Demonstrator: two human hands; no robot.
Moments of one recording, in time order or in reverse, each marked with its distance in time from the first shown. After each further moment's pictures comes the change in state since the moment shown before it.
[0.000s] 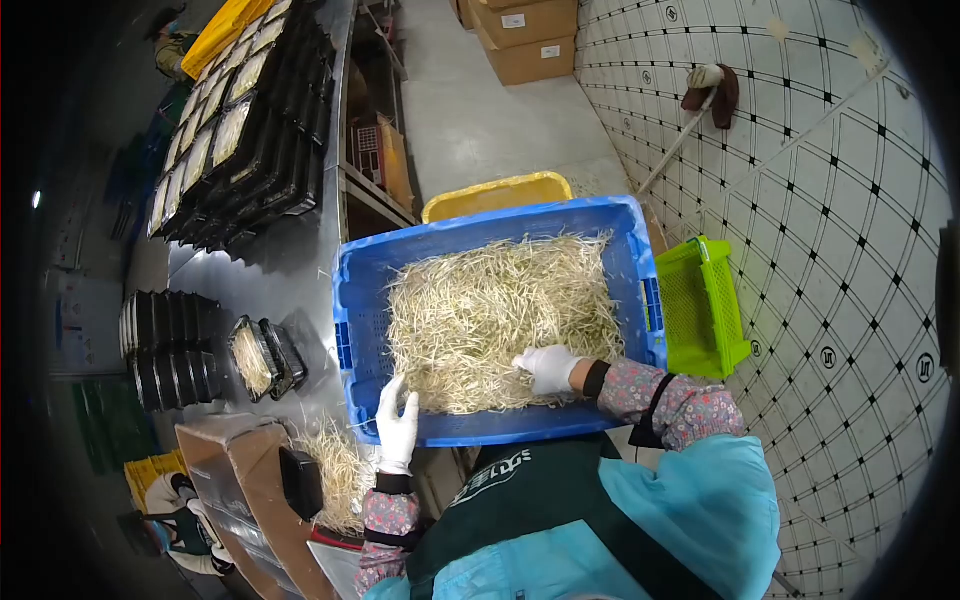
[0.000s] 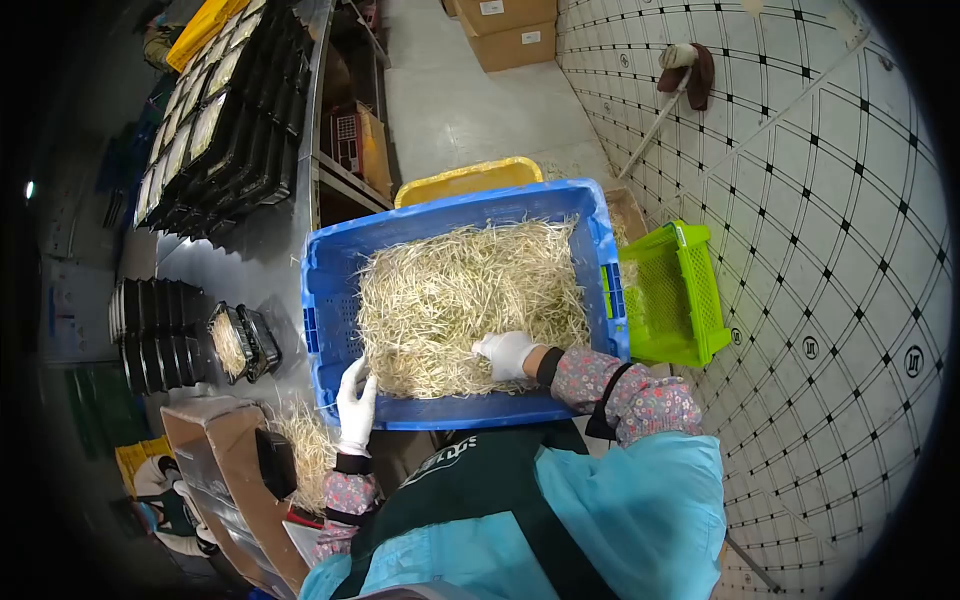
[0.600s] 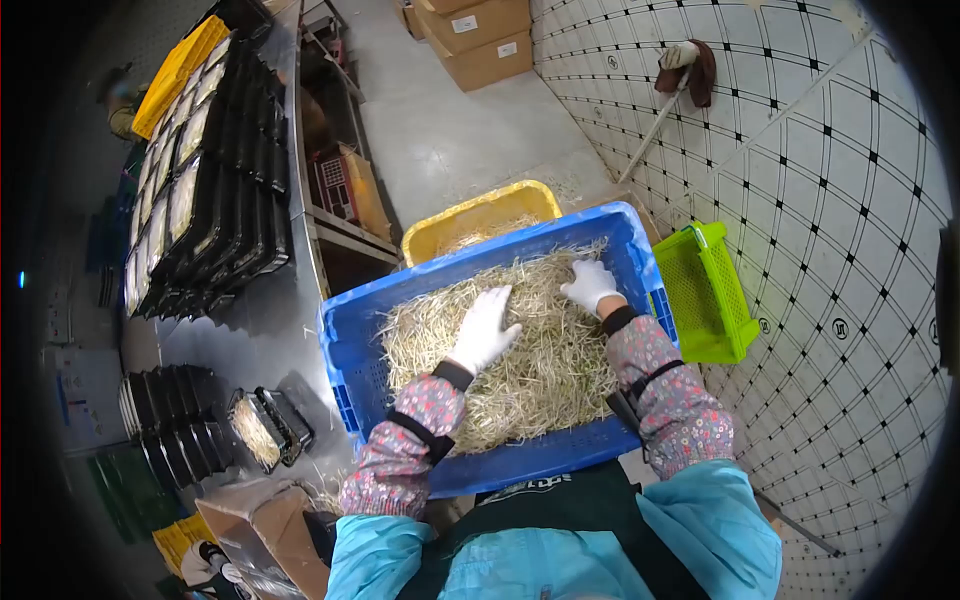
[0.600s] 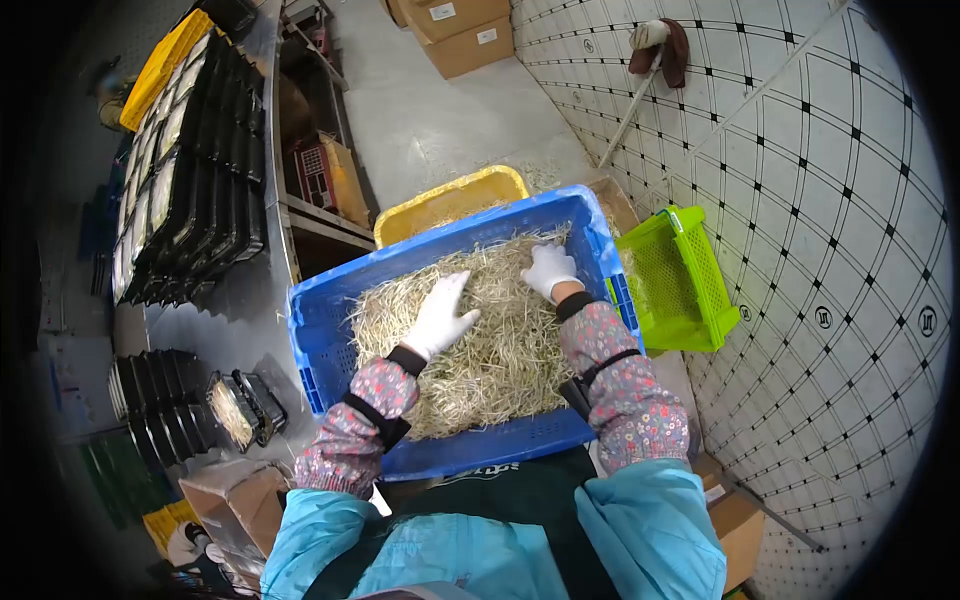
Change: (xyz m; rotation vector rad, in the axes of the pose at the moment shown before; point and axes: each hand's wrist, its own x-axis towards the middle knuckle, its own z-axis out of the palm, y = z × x) left_hand 0.197 0.045 0.182 0.403 -0.565 0.615; right_hand 0.041 0.141 -0.067 0.310 0.477 0.769
